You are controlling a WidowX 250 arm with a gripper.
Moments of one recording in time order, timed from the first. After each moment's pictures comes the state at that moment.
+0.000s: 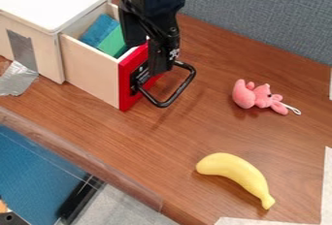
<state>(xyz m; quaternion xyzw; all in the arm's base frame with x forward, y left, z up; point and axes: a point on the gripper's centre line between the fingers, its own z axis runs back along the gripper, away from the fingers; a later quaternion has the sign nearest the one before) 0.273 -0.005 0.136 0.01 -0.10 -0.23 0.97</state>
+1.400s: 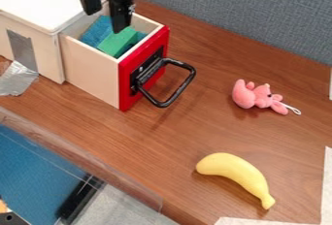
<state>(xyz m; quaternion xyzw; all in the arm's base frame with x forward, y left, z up) 0.323 0.105 0.121 0.03 -0.13 -0.08 0.99</state>
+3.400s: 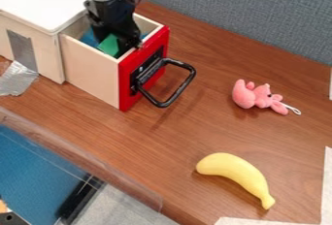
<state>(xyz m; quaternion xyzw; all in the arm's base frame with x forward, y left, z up) 0.341 0.098 0.064 0.03 -0.18 -0.06 0.98</state>
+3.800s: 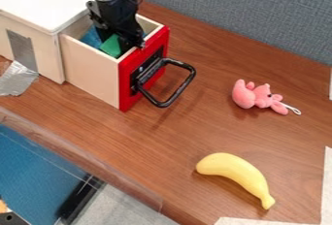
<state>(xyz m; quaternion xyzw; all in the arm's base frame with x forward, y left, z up) 0.343 0.092 0.067 0.01 -0.18 -0.07 0.98</state>
